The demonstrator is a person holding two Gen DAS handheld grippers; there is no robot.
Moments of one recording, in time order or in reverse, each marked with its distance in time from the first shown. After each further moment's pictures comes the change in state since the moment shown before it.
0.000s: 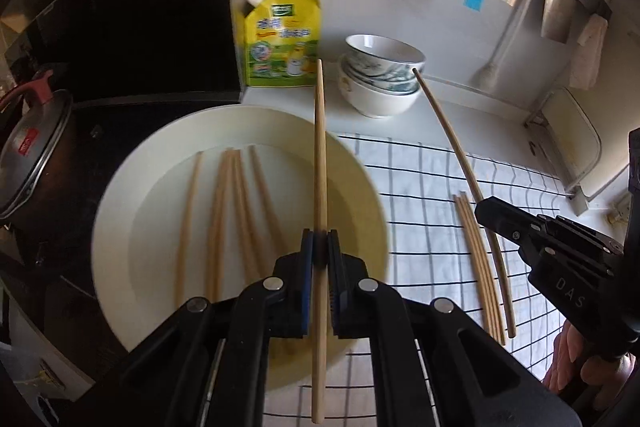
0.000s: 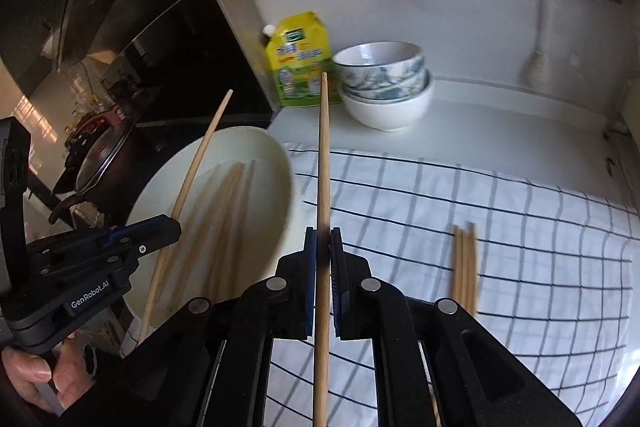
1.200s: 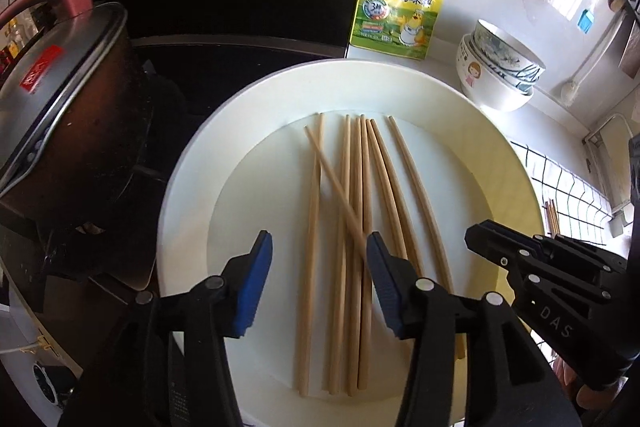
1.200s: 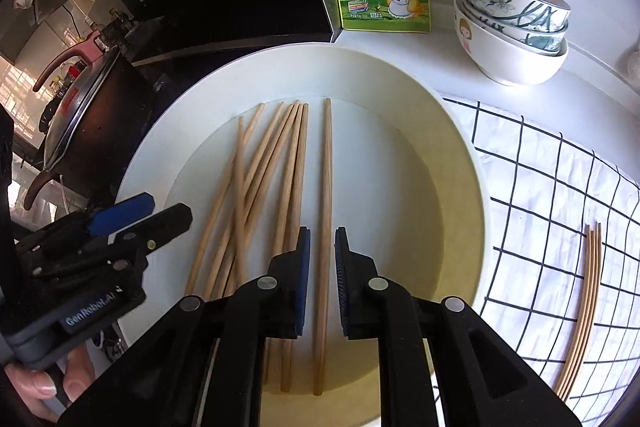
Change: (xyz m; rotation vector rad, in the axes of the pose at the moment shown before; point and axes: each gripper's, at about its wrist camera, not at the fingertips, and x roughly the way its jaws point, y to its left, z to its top) left arm 0.053 0.128 -0.007 -0.118 0.112 0.041; right arm 0.122 0.089 0.011 -0.001 0.243 -0.020
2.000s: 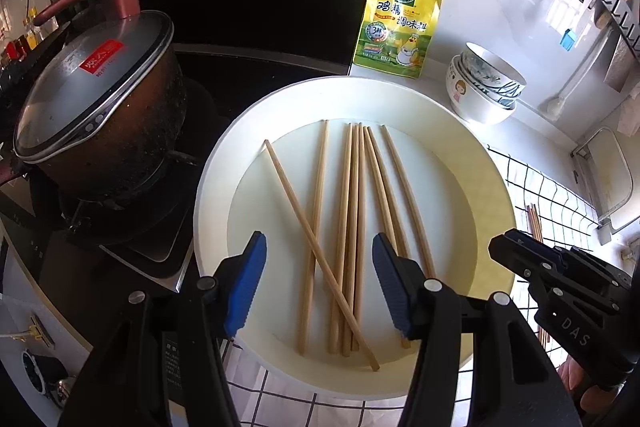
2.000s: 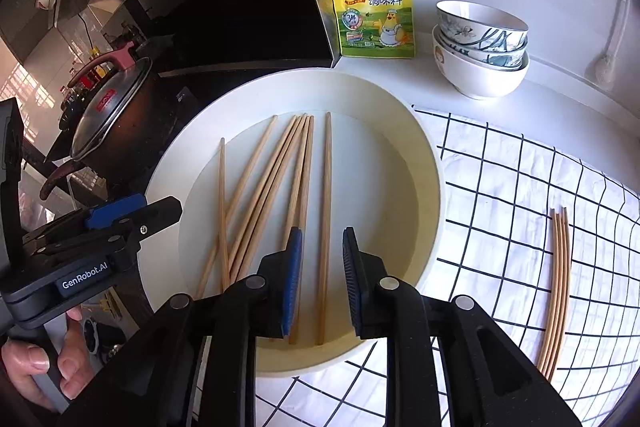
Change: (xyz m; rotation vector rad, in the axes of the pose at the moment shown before) left arm -0.041 0.002 -0.017 -0.030 -0.061 -0.005; right arm -0.055 0.005 -0.028 -0.013 -0.093 -0.013
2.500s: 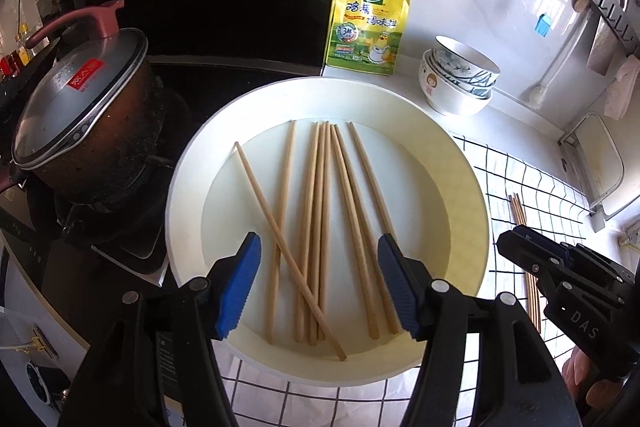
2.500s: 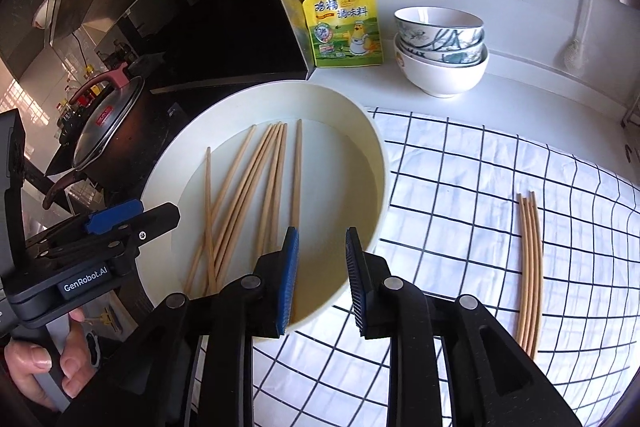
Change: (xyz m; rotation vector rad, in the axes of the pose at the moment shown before) left arm -0.011 -0.033 -0.009 0.045 -0.012 -0.018; right arm -0.031 -0.028 -0.015 0.047 -0.041 -0.018
